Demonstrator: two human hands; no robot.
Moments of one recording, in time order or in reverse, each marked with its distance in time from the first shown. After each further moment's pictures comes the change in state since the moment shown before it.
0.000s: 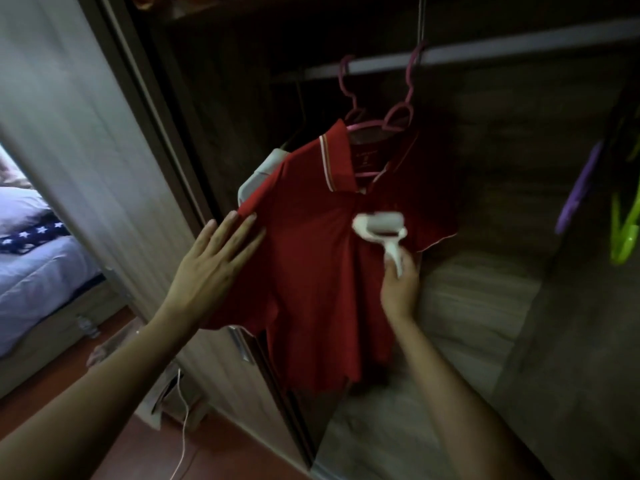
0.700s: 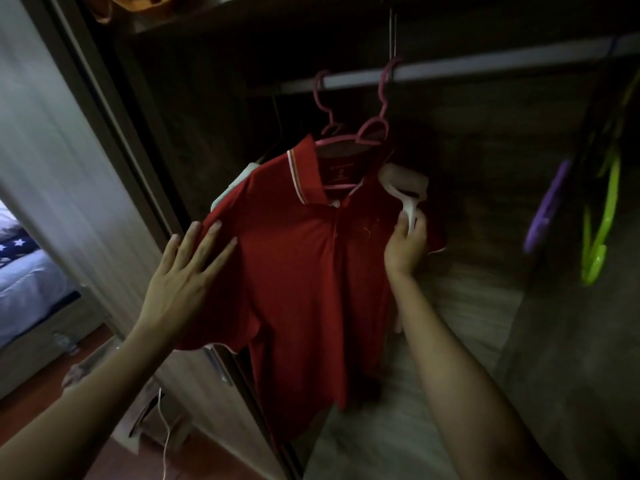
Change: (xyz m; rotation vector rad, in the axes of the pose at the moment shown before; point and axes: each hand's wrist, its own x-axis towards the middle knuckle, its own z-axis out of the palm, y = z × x) left_hand 0.010 0.007 0.006 -0.099 -0.105 -0.189; right_hand 0.097 -0.038 -0.004 0.070 0.186 0.005
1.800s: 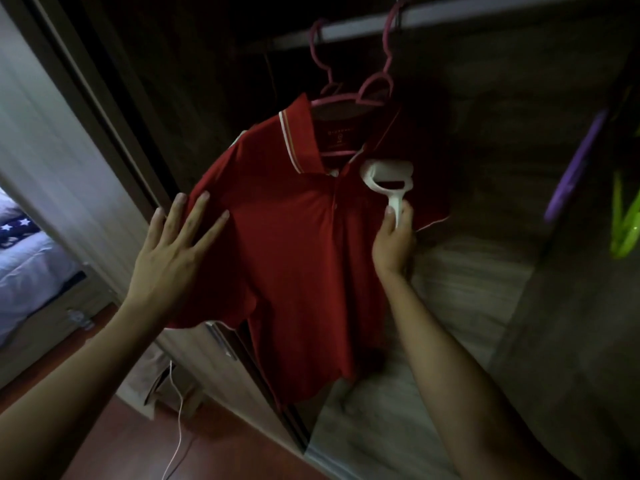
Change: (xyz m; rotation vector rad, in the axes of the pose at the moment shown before) left_hand 0.001 -0.001 -0.008 -0.007 -0.069 -0.031; right_hand -0.033 0.041 0.008 -0.163 -0.063 -0.066
